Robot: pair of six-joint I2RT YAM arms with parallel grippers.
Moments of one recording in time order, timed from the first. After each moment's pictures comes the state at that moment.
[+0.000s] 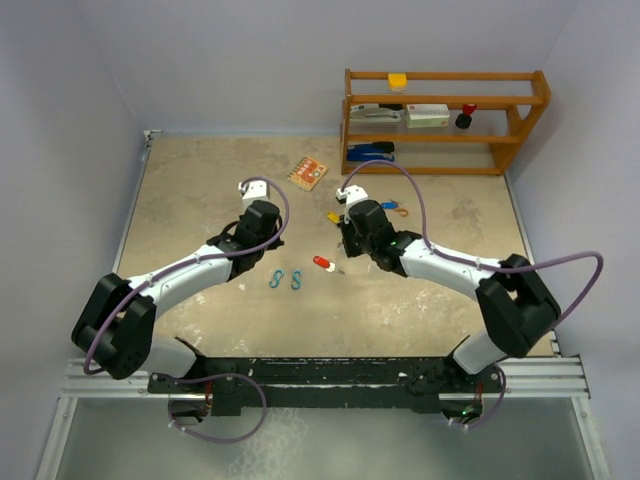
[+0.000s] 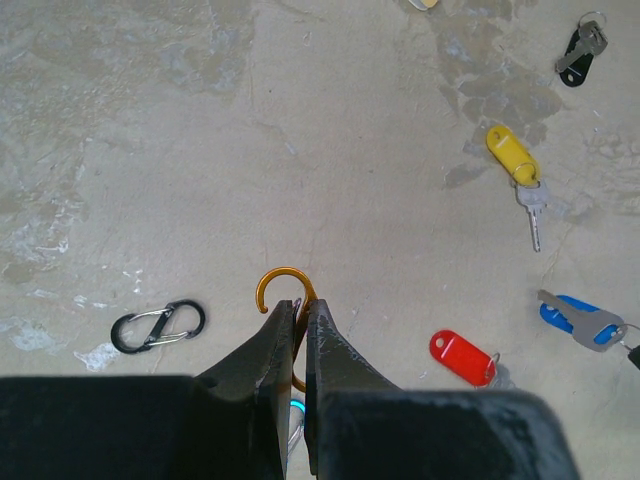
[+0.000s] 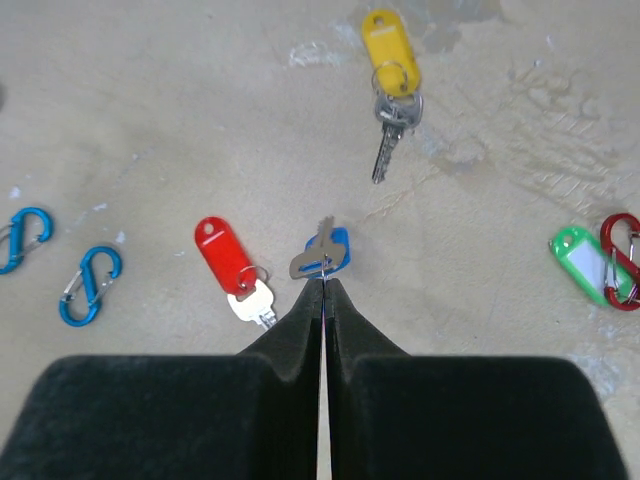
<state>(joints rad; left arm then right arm) -0.60 1.40 0.81 -0.10 -0.42 -0.57 0.70 1.57 0.93 -0.08 0.16 0.21</state>
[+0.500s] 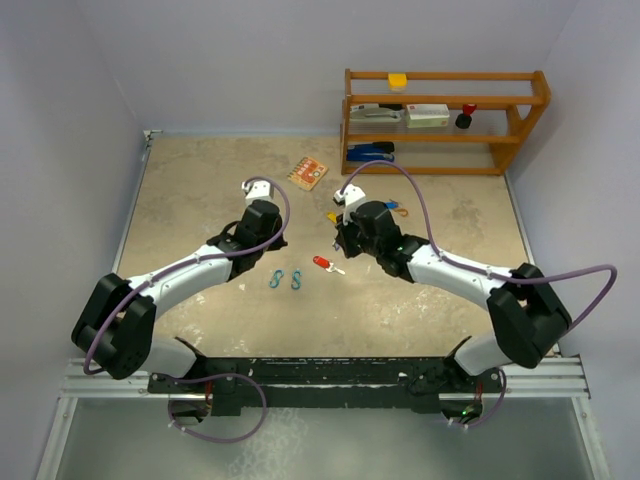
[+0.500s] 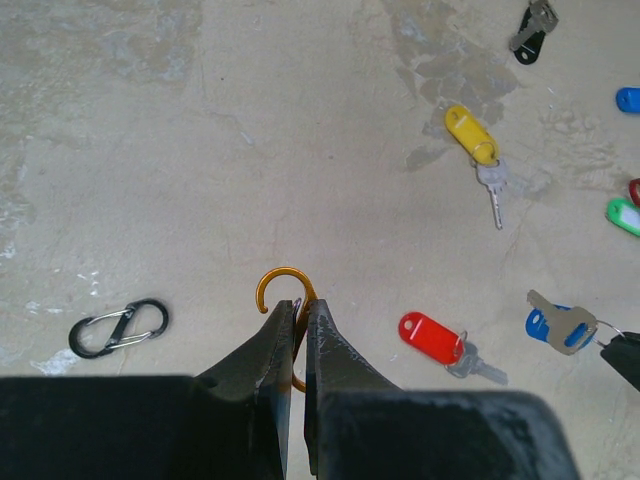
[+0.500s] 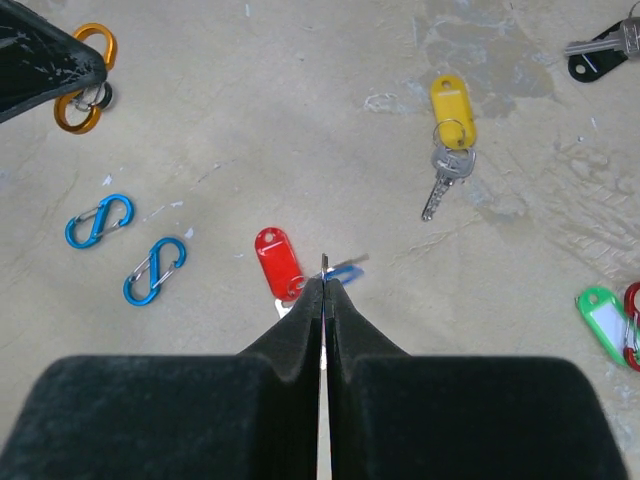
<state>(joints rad) -0.60 1.40 0.81 -0.08 -0.34 -0.57 0.70 1.48 0.86 0.05 0.04 0.13</state>
